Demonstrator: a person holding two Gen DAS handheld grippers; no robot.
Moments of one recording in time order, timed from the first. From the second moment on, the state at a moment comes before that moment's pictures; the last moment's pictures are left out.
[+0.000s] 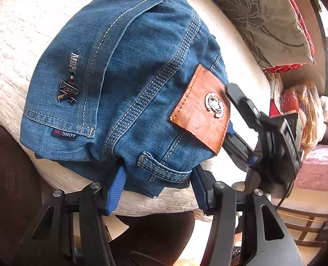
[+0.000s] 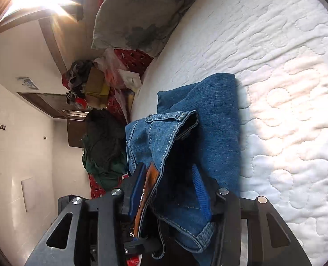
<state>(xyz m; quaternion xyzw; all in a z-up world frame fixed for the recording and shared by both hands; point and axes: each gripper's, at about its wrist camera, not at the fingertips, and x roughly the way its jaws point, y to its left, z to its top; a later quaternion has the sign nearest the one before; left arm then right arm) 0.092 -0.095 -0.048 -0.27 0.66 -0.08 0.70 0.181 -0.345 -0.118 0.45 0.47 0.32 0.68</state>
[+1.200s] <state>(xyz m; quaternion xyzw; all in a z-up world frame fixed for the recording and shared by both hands) 0.125 -0.095 -0.021 -0.27 0.66 -0.09 0.69 0.096 -0.304 -0.153 0.48 0.44 0.30 0.70</state>
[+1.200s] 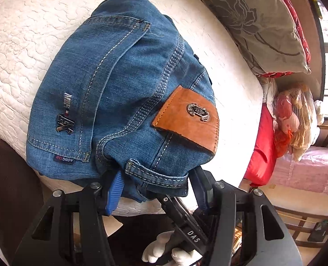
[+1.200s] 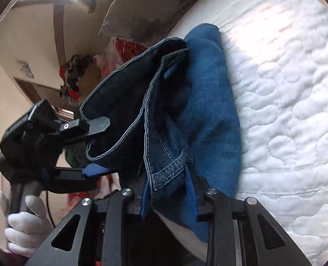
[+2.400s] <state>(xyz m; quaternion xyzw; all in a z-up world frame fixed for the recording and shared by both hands) 0.069 -0.078 -0.053 -0.28 0.67 -0.18 0.66 0.163 -0.339 -0.077 0.29 0.44 0.24 0.82</state>
